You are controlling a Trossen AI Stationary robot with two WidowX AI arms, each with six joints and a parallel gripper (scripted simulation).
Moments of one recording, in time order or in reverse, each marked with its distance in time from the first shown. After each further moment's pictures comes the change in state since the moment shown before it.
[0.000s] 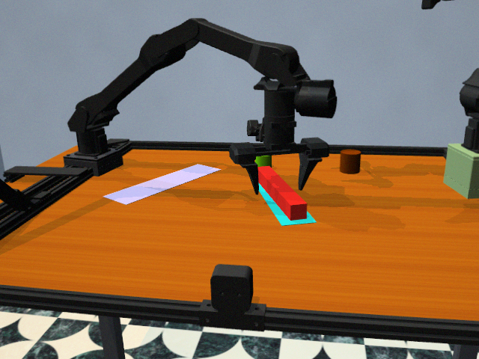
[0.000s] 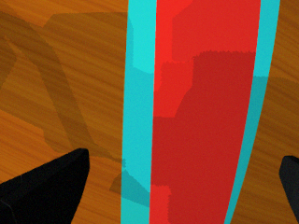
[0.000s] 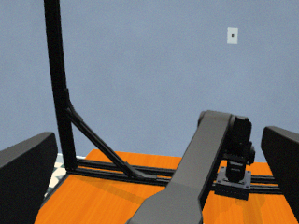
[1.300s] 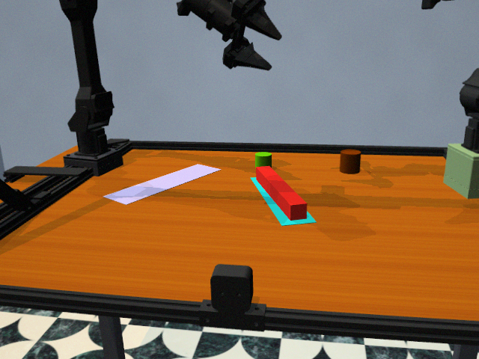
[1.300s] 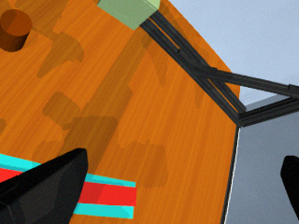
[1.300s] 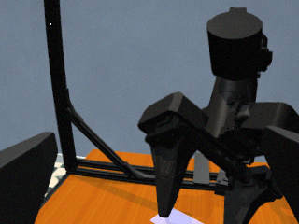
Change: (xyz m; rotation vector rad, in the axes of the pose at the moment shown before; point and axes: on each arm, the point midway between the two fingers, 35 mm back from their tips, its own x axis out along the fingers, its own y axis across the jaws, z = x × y) left arm -0.249 0.021 0.053 1.199 -0.021 -1.056; right arm 0.000 0.000 0.000 0.000 0.000 0.000
